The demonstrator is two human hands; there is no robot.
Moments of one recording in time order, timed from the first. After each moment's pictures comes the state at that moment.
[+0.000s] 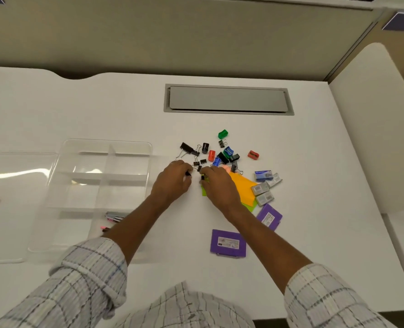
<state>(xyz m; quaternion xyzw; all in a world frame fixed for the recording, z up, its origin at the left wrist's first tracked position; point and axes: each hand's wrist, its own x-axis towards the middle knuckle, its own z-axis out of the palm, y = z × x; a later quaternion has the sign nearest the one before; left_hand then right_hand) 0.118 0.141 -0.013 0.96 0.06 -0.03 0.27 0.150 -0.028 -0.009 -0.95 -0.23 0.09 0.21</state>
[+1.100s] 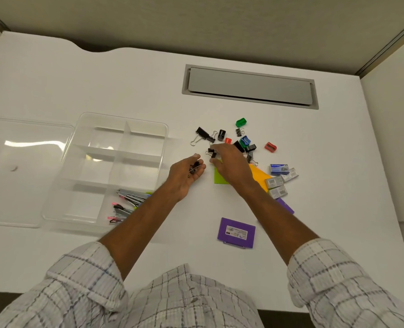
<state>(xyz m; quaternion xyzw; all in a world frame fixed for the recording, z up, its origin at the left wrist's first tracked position) 0.098 0.127 0.000 0.33 0.42 -0.05 0.84 0.179 -0.018 0.001 -0.93 -0.27 0.13 0.23</state>
